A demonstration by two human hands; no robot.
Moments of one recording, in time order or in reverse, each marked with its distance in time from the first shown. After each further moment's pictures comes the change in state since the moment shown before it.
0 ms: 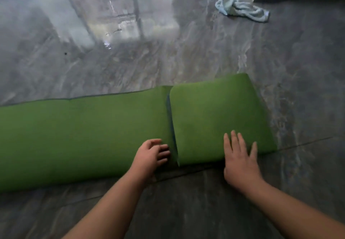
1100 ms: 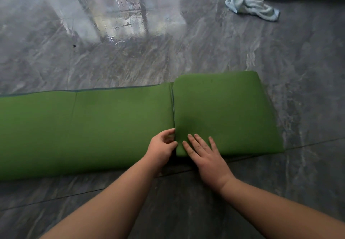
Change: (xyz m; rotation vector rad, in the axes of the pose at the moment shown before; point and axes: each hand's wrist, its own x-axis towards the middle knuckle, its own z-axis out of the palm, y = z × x) left_hand 0.022 -0.008 0.007 0.214 -0.051 0.184; right_hand 0.006 -0.078 0.013 0.017 0.119 -0.526
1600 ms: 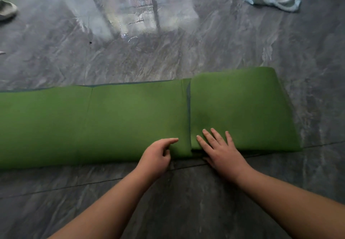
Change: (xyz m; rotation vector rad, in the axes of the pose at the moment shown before) left_hand -0.047 -0.012 -0.056 0.722 0.002 0.319; right_hand 0.008 0.012 0.000 -0.063 -0.060 0.007
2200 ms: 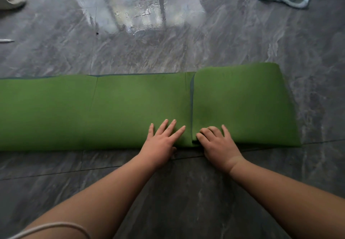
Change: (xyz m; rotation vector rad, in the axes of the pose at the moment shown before) left_hand 0.011 -0.017 0.012 0.761 -0.161 0.202; right_hand 0.002 -0.013 -0.006 0.014 0.157 -0.063
